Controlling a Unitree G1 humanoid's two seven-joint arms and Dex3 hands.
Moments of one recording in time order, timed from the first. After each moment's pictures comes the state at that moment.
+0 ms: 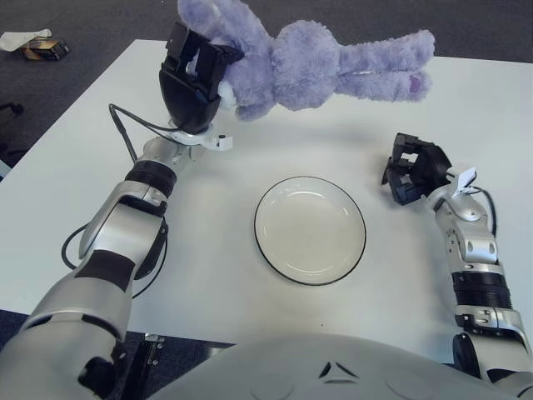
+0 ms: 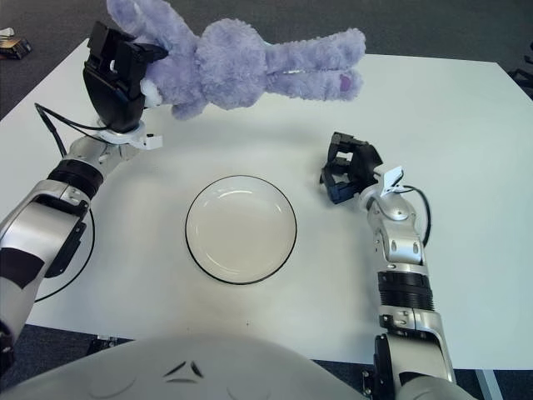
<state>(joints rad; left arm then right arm) -0.91 0.39 -0.35 0.96 1.20 -0.56 1.60 -0.19 -0.37 -0.17 0.07 0.15 0.14 0.23</state>
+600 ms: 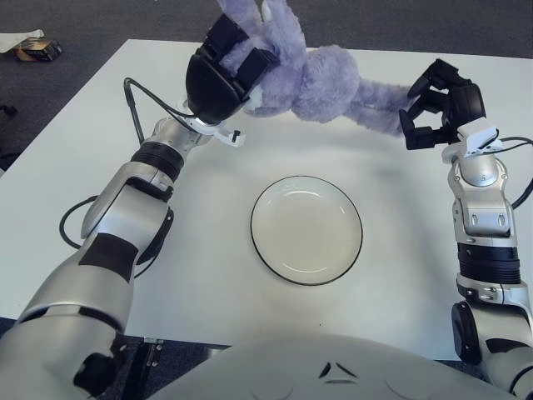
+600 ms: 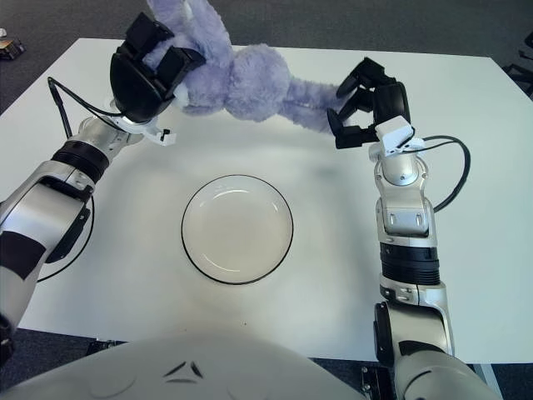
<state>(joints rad) -1.03 0.39 -0.51 1.02 1.40 -0.45 1.61 -0.35 -0.38 -0.12 -0.14 -0.13 0.06 0.03</state>
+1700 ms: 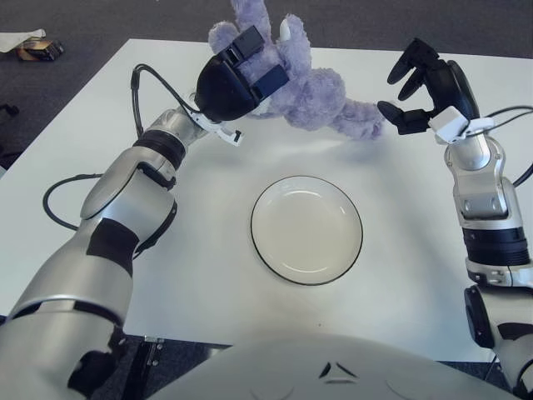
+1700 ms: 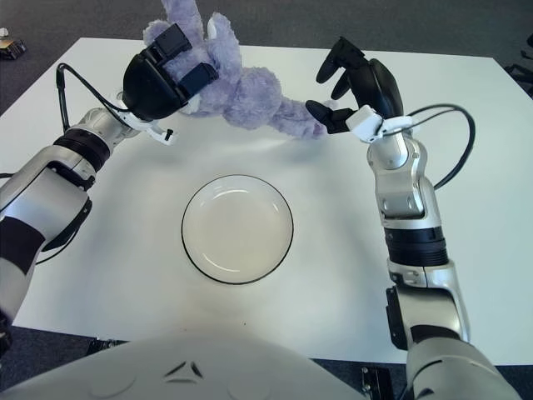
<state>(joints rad) -1.14 0.38 -0.75 1.20 1.43 -0.33 1.61 -0.47 -0.55 0.03 -0.08 -0.43 0.00 0.16</state>
